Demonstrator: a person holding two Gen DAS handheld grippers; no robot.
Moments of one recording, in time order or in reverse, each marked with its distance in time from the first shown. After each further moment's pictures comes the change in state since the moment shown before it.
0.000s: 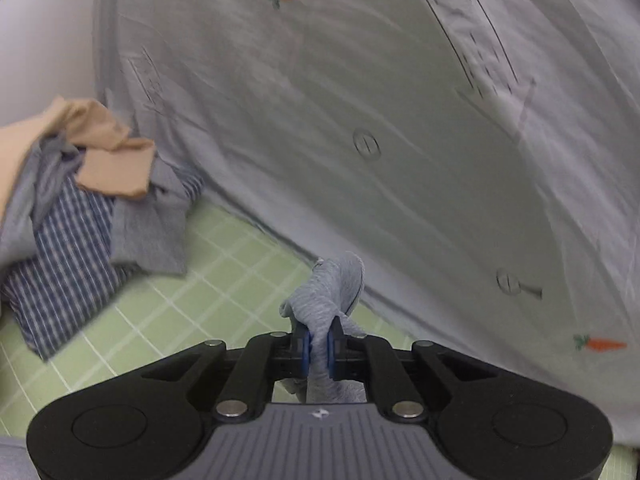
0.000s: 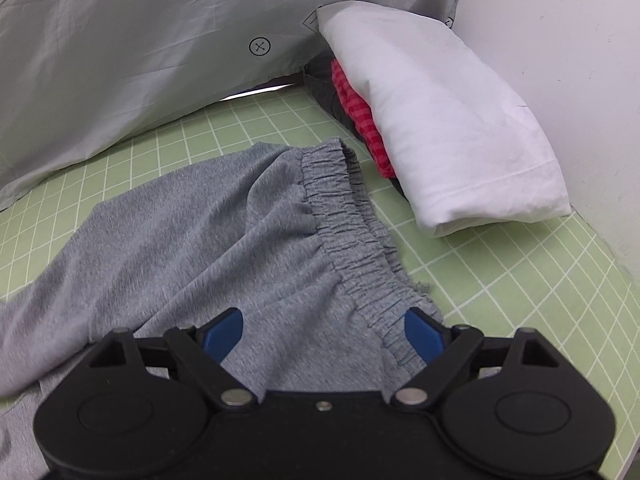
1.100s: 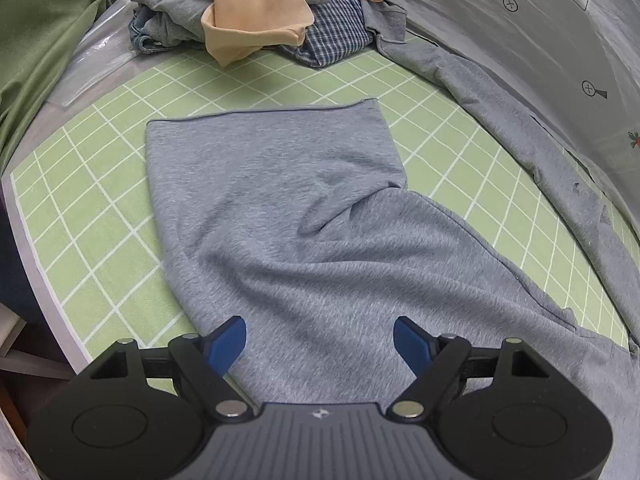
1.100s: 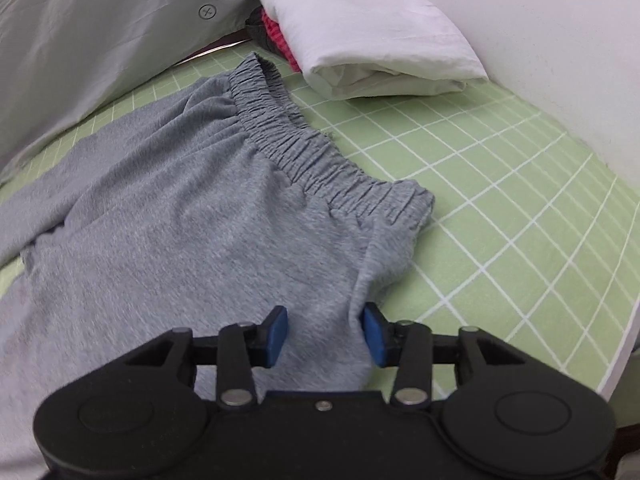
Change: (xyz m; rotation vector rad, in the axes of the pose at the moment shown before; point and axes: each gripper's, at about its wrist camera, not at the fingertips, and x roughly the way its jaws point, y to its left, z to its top) left arm -0.193 0.201 -0.214 -0.005 0.339 0.156; right arm -0.035 -0.073 -0.117 0.049 0.039 0.022
